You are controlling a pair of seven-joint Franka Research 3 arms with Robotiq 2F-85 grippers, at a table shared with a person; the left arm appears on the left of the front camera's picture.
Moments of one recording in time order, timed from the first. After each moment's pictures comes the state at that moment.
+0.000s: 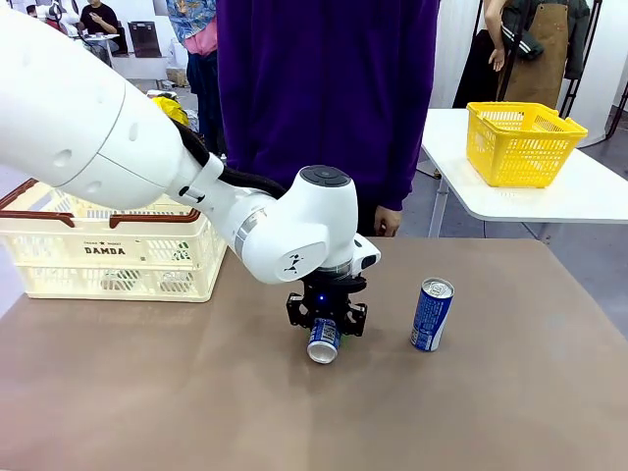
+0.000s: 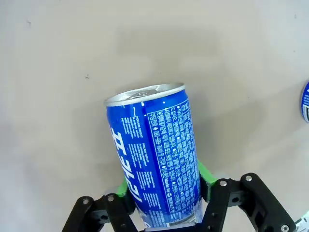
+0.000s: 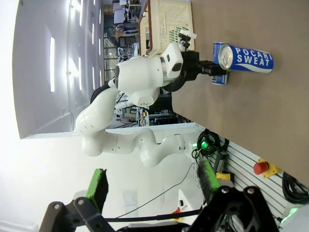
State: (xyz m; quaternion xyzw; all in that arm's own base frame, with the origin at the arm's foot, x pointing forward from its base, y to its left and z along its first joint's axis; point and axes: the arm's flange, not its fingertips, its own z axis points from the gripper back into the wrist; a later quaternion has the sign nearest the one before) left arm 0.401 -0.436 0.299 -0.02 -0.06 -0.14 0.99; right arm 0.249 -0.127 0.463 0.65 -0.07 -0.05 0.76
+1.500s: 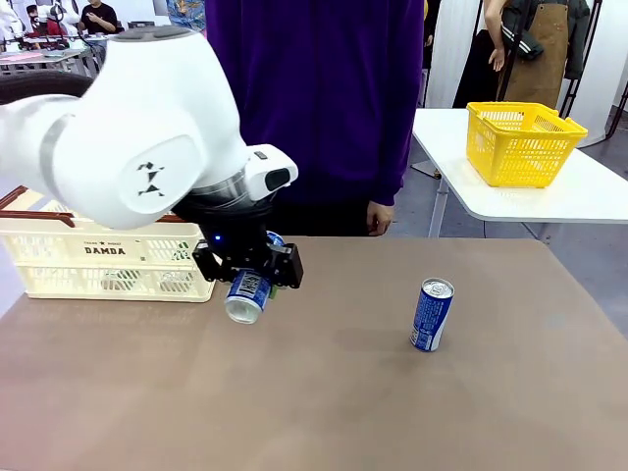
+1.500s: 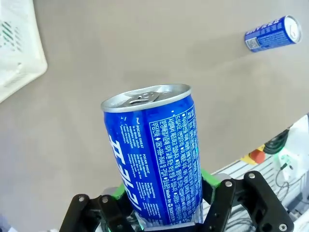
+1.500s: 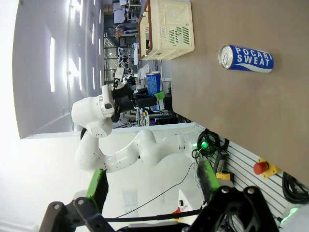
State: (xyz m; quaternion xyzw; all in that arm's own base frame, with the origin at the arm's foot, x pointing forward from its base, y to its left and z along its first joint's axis) left arm 0.300 -0.313 0.477 -0.07 -0.11 -0.14 0.98; right arm 0.249 -0.127 0.463 0.65 -0.07 -0.05 0.76
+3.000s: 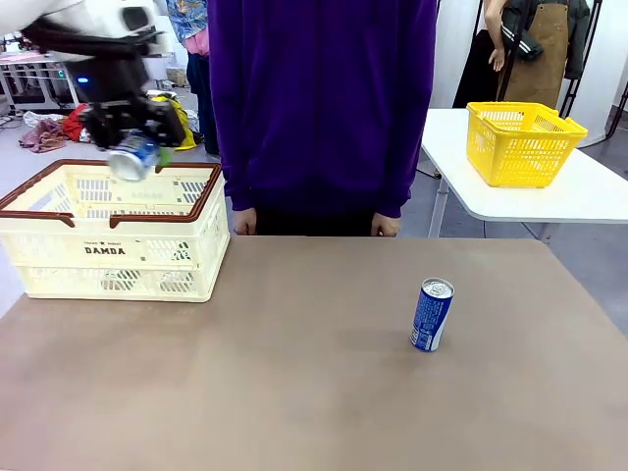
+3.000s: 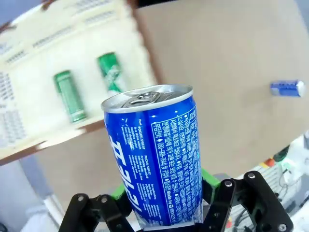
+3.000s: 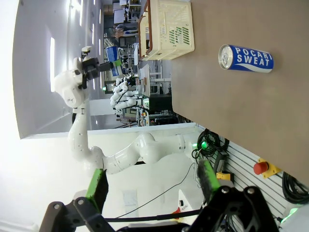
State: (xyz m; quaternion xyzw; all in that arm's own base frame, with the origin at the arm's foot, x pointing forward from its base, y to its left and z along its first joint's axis) left arm 0.432 -0.103 0.613 -0.08 -0.13 -0.10 0.98; right arm 0.249 -0.127 0.463 0.65 -0.07 -0.05 0.76
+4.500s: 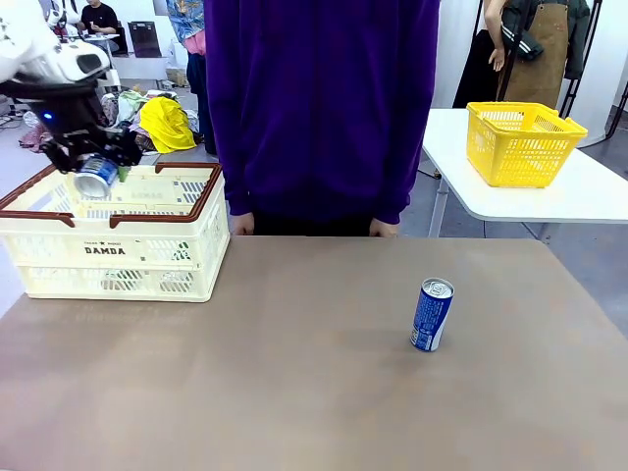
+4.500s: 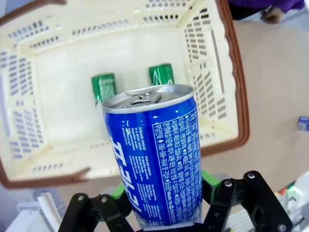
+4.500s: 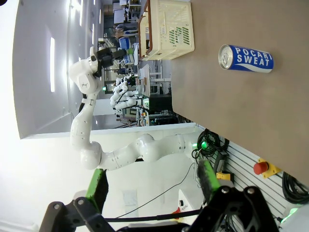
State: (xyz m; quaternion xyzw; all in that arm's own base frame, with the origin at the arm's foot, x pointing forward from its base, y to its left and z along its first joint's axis) left arm 0.493 -0.043 0.551 -0.07 -0.14 -0.04 0.99; right arm 0.249 -0.127 0.463 0.65 -0.07 -0.05 0.76
